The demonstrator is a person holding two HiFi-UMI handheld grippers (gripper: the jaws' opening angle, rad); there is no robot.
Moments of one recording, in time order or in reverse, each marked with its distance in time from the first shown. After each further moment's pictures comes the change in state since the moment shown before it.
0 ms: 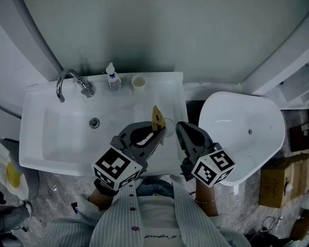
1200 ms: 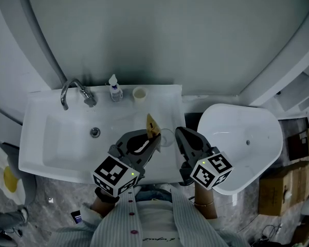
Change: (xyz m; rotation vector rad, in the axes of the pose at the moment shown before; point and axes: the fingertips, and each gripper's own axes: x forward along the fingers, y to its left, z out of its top) left arm -0.013 0.006 0.010 -0.002 -0.043 0.064; right arm 0.004 0.002 0.017 -0.032 -0.024 0.013
